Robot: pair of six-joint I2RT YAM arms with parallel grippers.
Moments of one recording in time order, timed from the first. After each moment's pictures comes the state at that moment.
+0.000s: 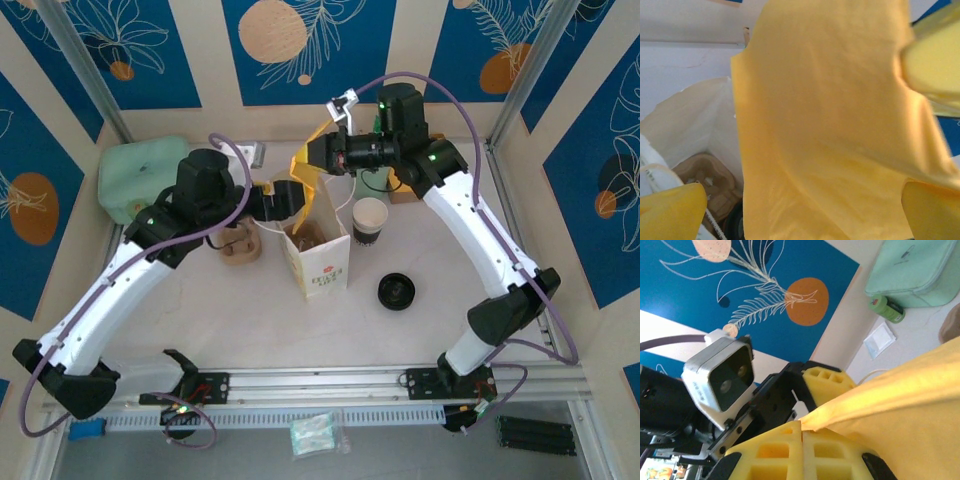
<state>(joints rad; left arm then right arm) -0.64 1.20 1.45 -0.66 0.18 -0.50 0.53 1.61 1.88 -0.62 -0.89 0.77</state>
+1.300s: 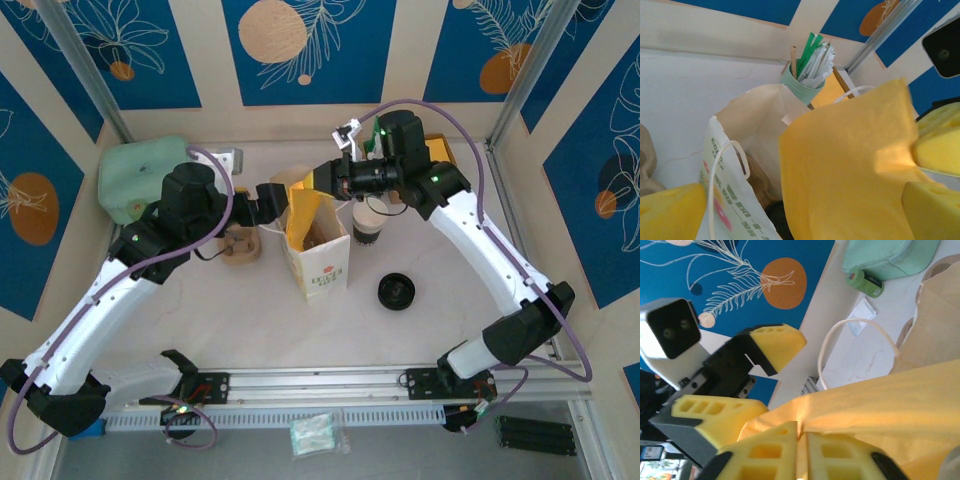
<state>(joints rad) -0.64 1.11 1.38 -0.68 0.00 -0.53 0.53 1.49 1.64 -0.61 -0.83 0.76</state>
